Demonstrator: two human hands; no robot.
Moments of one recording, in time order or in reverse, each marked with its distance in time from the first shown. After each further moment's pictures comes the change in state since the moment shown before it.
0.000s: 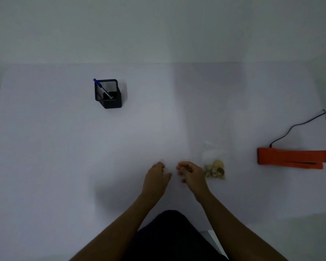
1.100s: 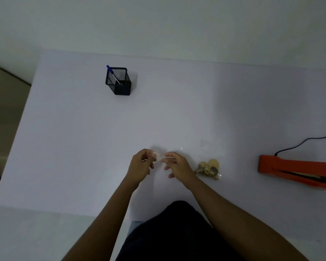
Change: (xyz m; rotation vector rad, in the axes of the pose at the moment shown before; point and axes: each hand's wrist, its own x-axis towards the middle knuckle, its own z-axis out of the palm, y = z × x) left_hand -0.037 0.030 -0.019 -0.601 0.184 -0.190; right_hand 0.013 -0.009 -0.014 -0.118 -0.451 -0.022
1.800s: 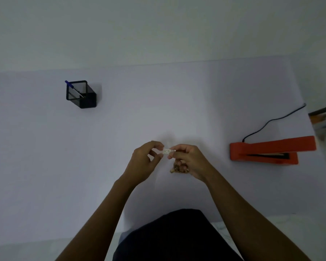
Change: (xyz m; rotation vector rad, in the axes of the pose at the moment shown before) left_hand -0.006 0.067 0.074 0.428 -0.221 0.645; right_hand -0.061 -0.040 -0.120 0.266 -0.003 -0.088
